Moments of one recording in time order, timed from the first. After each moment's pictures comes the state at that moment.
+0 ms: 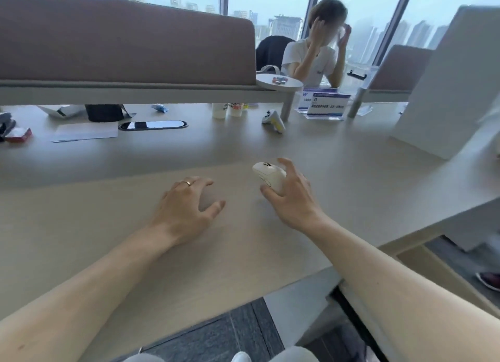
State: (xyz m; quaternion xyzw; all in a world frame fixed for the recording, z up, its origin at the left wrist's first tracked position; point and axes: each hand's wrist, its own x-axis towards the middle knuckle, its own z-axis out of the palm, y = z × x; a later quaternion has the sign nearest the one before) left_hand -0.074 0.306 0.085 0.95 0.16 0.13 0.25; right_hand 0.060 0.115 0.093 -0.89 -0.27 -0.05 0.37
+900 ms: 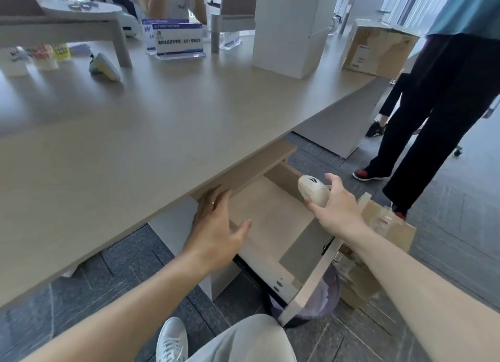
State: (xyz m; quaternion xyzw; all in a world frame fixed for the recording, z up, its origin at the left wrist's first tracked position) left_hand 0.003 -0.028 -0.009 0.93 -0.04 0.00 0.37; right_hand 0.059 -0.287 -0.003 -0.94 0.09 -0.04 0.32
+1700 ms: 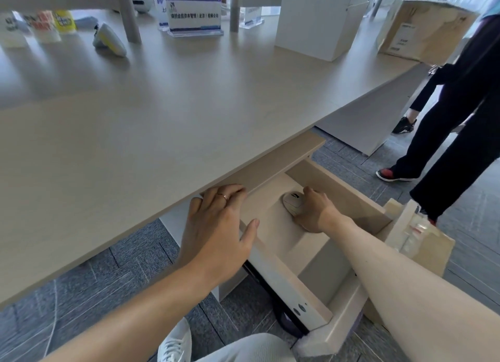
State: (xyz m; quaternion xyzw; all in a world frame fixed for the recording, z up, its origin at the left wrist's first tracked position) left_hand 0.026 -0.016 -0.033 0.97 -0.06 0.11 0.20; right_hand 0.150 -0.234 -0.085 -0.98 0.04 0.14 0.12
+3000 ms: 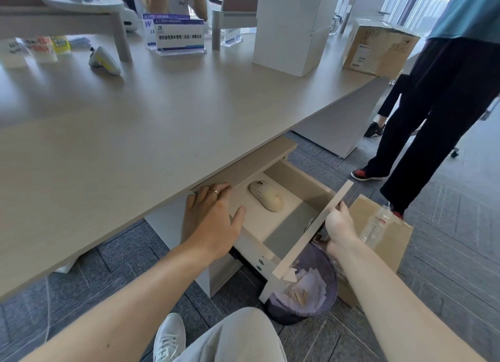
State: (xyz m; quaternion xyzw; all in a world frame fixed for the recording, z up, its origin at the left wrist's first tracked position) left_hand 0.018 -0.025 -0.024 0.98 -0.04 0.08 0.17; right_hand 0.055 -0.290 -0.058 -0.65 0.33 -0.02 0.68
